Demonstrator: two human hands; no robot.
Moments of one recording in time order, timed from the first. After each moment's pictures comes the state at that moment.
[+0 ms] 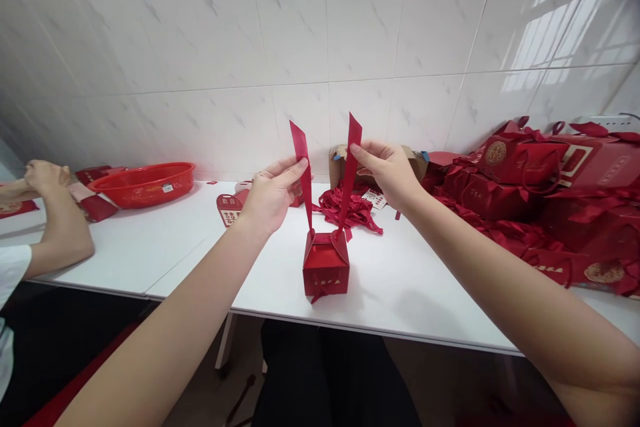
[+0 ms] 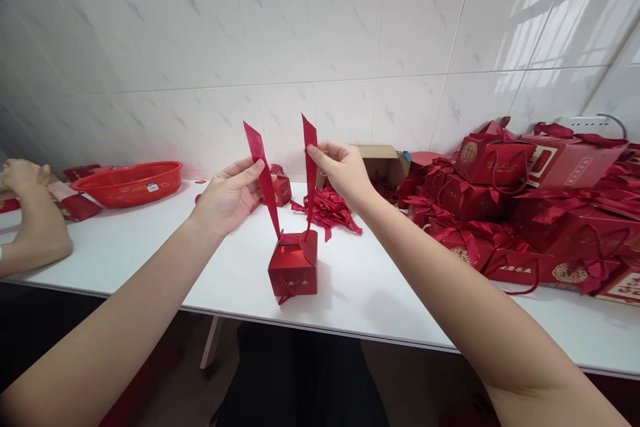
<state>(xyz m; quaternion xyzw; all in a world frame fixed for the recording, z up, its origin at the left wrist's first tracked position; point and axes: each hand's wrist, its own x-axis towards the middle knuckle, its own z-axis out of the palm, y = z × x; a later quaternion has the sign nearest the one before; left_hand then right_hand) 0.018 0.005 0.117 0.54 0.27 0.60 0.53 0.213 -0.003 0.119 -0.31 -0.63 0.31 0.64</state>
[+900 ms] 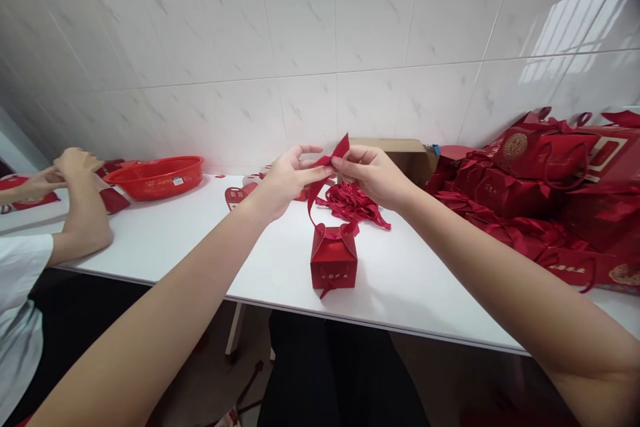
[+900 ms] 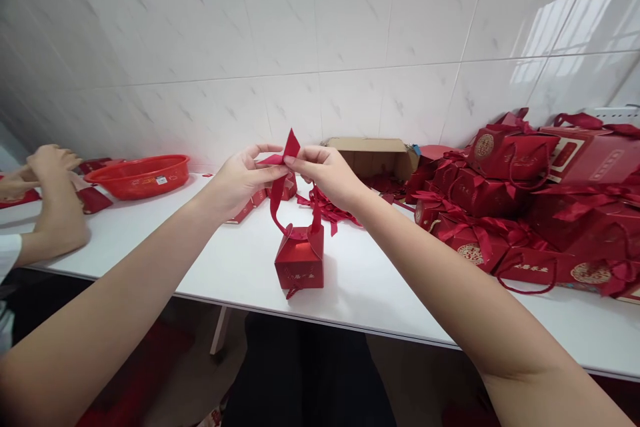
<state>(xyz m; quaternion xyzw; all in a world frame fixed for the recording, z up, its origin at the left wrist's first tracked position) 0.018 0.003 0.128 0.64 0.31 0.49 0.51 0.191 -0.003 0.114 -0.26 -0.71 0.37 0.54</state>
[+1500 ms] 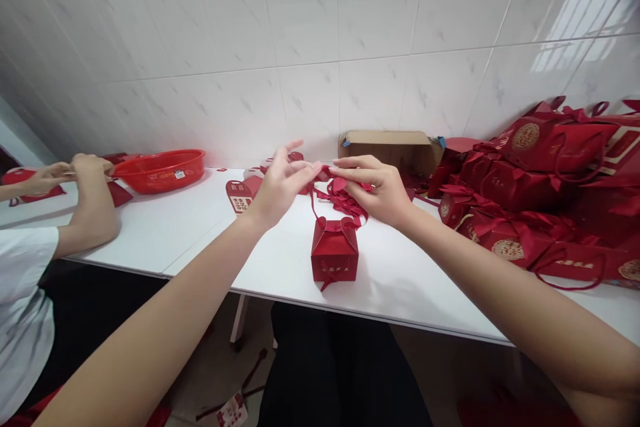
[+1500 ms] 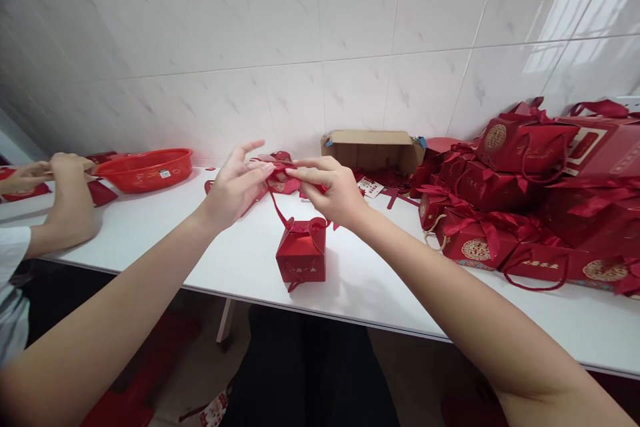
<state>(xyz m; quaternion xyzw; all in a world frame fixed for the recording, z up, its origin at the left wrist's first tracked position) 0.013 -0.009 0.107 0.63 0.28 0.55 0.46 0.192 -0.013 0.076 -0.29 -0.77 0.05 0.57</state>
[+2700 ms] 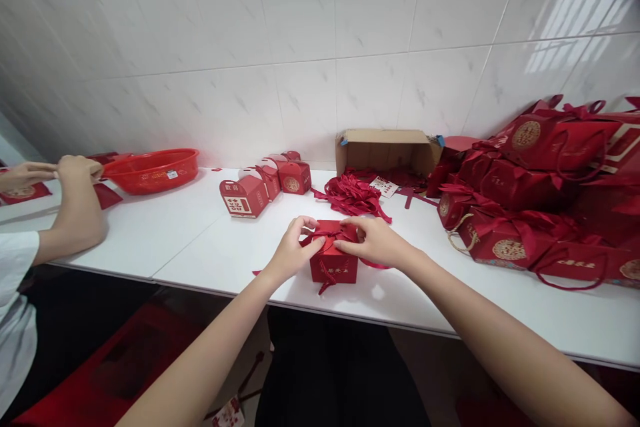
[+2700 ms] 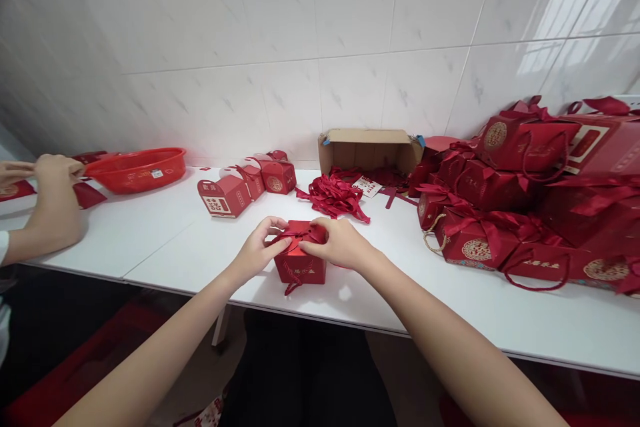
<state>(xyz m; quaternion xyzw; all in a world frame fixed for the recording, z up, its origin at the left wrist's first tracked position) -0.005 0.004 -0.021 0.73 0.44 0.41 0.32 0.199 -0.025 0.004 -0.51 -0.79 0.18 0.30</state>
